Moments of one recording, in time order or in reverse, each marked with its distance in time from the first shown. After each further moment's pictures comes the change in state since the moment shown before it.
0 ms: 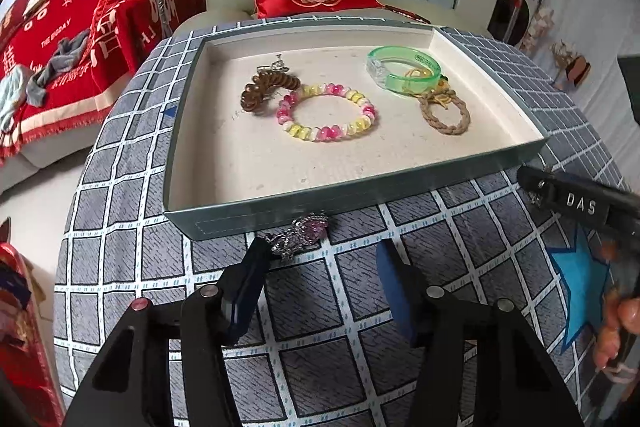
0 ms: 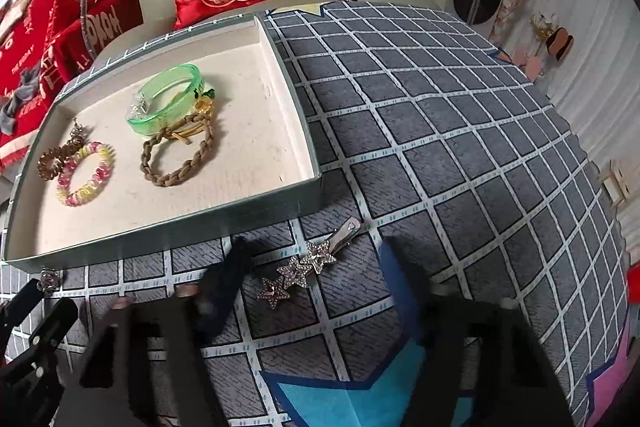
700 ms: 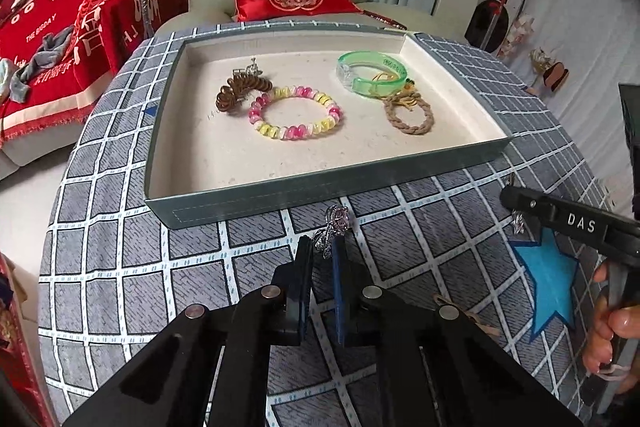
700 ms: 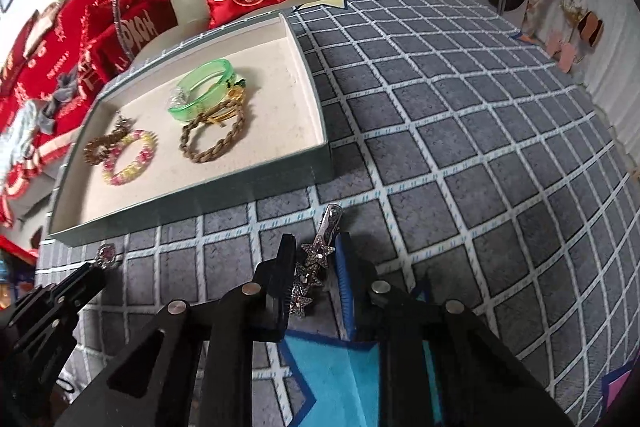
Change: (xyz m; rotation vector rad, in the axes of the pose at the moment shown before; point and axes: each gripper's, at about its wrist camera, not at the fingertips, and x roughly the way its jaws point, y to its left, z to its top) left arm -0.017 -0.004 -0.006 -0.009 -0.017 -0.097; right arm -0.012 -0.021 -0.016 0.016 0.026 0.199
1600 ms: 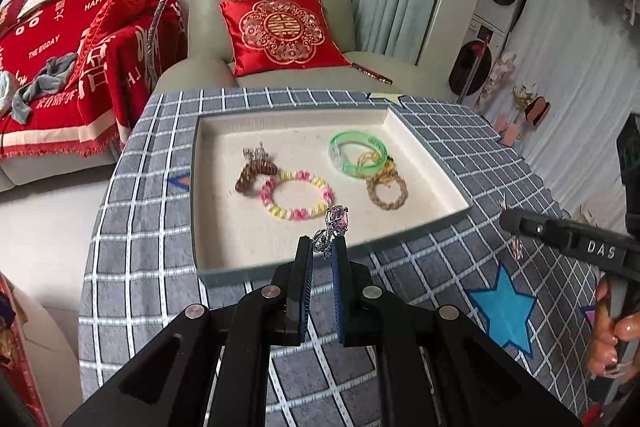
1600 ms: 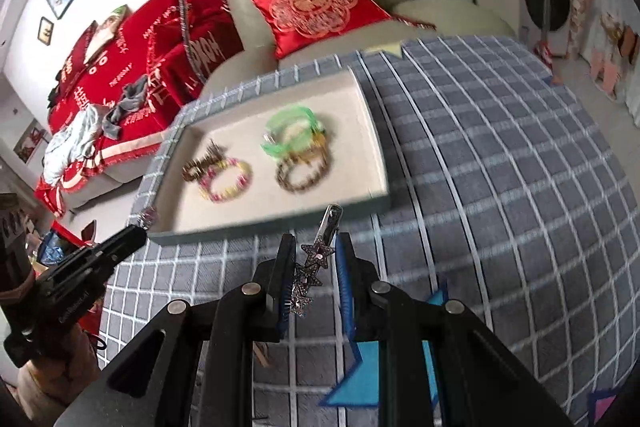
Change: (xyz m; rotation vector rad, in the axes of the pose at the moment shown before) left arm -0.053 0.010 0.039 -0.005 -0.148 -0.050; right arm -0.074 0.017 0.015 -0.079 -0.085 0.203
